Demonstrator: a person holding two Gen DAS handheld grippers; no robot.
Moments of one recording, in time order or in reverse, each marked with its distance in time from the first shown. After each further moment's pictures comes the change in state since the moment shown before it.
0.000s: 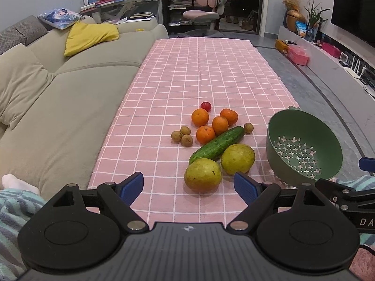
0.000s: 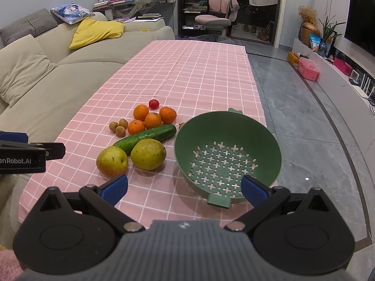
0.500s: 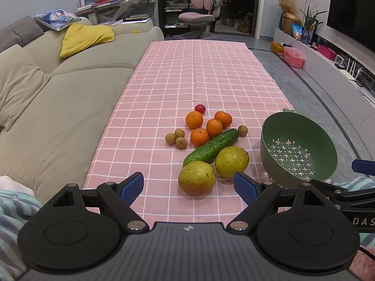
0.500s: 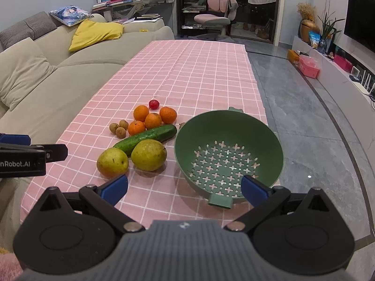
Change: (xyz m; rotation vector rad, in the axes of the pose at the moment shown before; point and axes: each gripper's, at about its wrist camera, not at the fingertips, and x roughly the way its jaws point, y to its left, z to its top) left arm -0.001 -0.002 0.000 -0.002 -0.014 -0.027; right arm 0.003 -0.002 0.000 0.016 -0.001 0.010
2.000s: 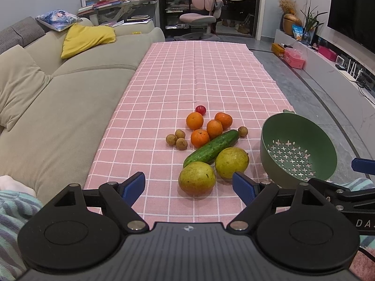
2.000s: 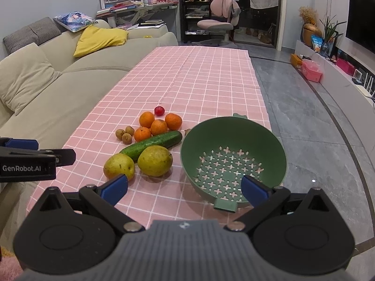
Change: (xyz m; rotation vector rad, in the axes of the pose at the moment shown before) left arm -0.003 -0.001 0.000 -0.005 -0.005 0.004; right arm -0.008 0.003 0.000 0.003 -0.028 0.025
